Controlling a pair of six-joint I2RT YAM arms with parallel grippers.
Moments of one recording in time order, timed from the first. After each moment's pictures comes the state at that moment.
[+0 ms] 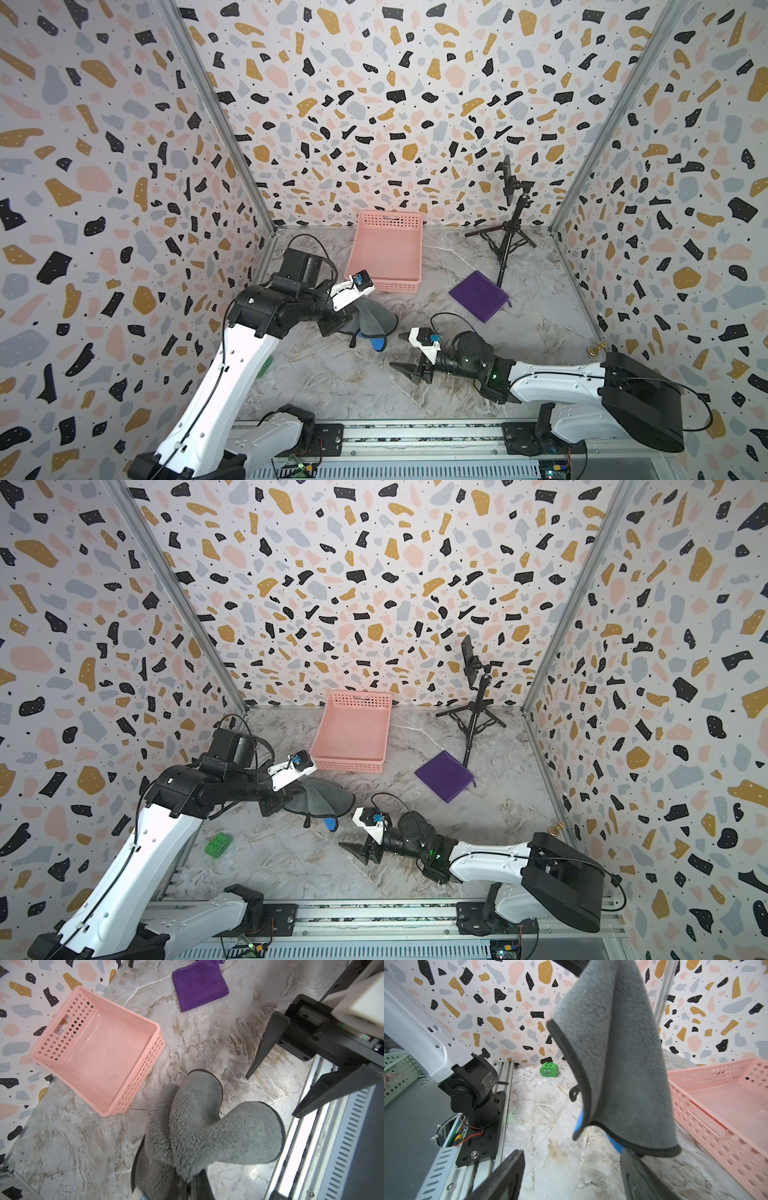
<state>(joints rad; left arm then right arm) -0.34 1.08 1.35 -1.22 0.38 0.70 1.12 1.34 0.48 0.75 -0.21 -0.01</state>
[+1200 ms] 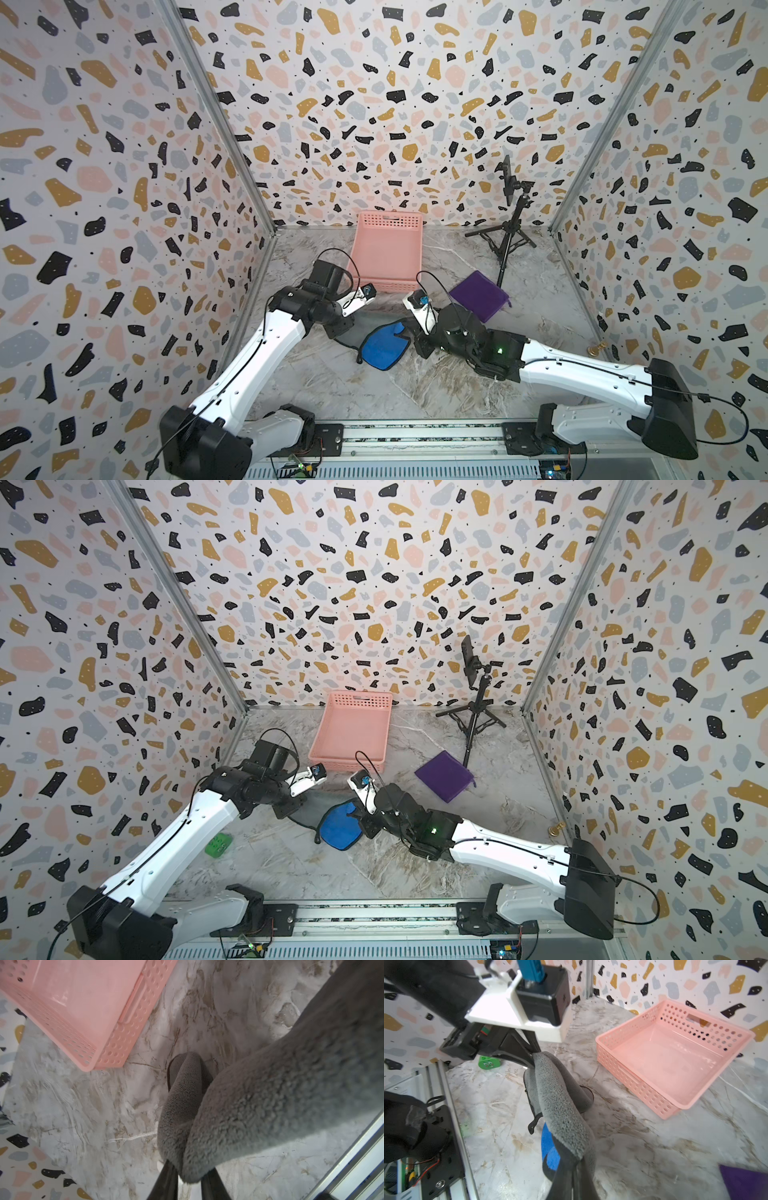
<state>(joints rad) -0.35 1.19 1.08 -1.00 0.07 0.70 1.10 1.28 0.96 -0.18 0.16 0.18</state>
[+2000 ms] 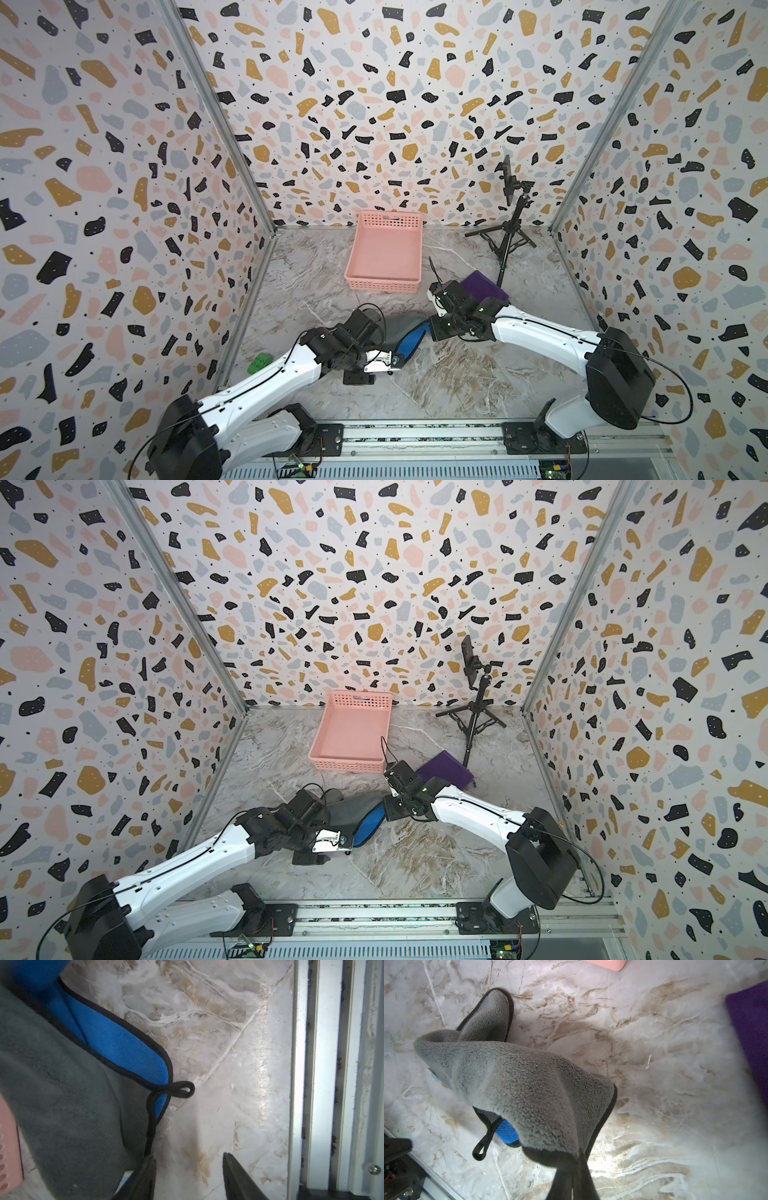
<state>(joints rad) -0.73 1.11 0.72 -0.82 0.20 0.89 0.80 1.52 1.02 -0.52 -0.08 0.45</state>
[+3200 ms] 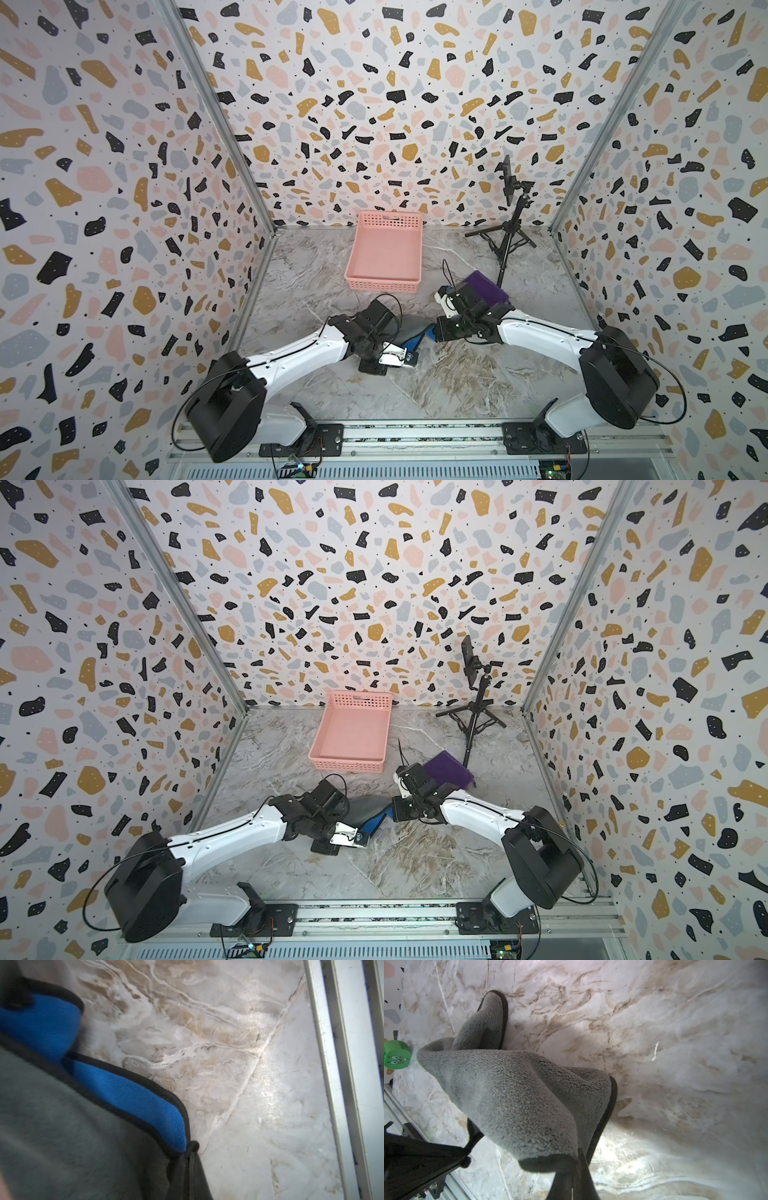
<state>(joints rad) -0.74 1.30 0.79 -0.70 0.29 1.05 0.71 1.50 0.87 -0.34 -0.25 0.47</state>
